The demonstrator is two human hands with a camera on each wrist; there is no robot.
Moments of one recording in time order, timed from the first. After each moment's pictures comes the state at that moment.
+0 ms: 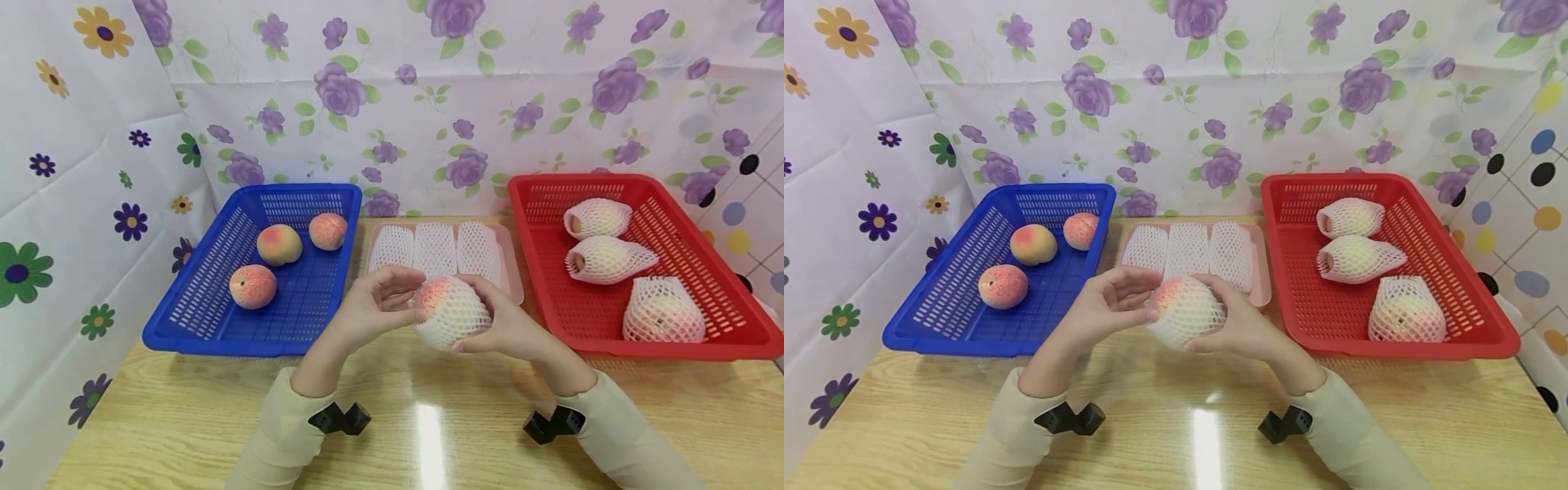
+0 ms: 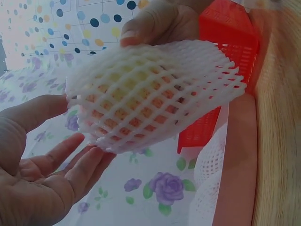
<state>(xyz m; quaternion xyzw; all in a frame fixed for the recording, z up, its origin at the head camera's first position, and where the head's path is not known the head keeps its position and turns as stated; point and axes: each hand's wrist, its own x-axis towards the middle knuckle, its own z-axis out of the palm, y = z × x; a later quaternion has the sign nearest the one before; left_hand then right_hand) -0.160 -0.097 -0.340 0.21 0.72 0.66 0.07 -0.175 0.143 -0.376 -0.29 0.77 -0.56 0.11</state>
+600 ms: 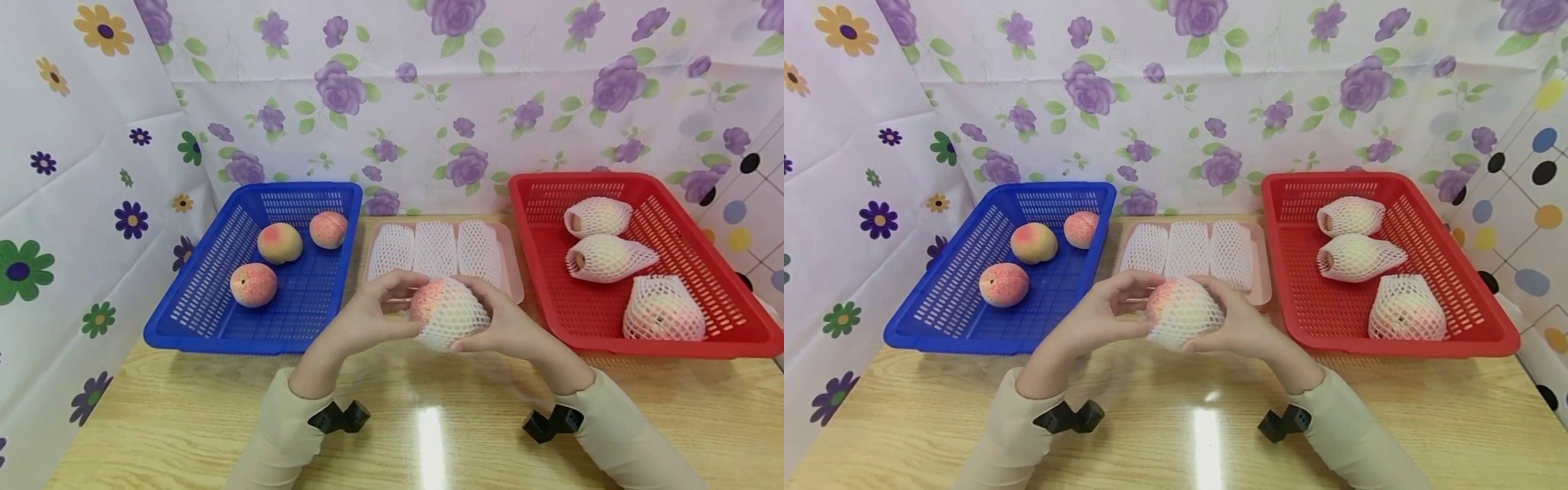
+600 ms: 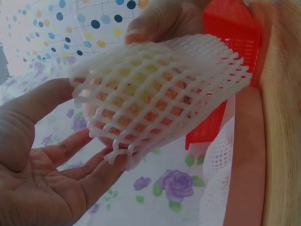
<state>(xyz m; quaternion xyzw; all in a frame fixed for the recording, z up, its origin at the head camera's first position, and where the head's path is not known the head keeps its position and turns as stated) -0.156 -0.099 -0.337 0.26 0.76 0.59 0.09 -0.175 0.142 -0.379 -0.29 0.76 -0.57 0.11</state>
